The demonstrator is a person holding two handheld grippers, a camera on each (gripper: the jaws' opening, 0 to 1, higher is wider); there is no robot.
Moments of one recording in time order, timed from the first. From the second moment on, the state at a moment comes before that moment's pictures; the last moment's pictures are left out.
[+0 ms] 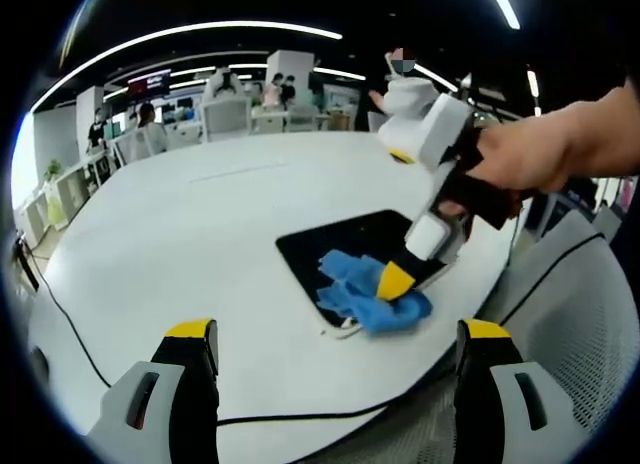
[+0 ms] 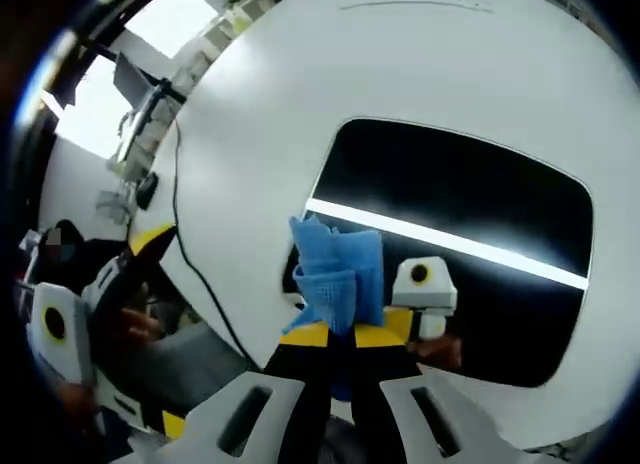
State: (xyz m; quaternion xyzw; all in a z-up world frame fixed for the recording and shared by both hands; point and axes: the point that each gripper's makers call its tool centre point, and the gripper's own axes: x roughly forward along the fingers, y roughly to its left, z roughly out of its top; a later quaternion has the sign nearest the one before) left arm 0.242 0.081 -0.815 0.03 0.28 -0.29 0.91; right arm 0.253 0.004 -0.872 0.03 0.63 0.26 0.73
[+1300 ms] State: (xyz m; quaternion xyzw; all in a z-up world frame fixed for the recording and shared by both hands) left arm 0.242 0.084 -0.816 0.03 0.28 -0.29 0.91; right arm 0.265 -0.034 -0.873 0.05 0.63 0.25 0.73
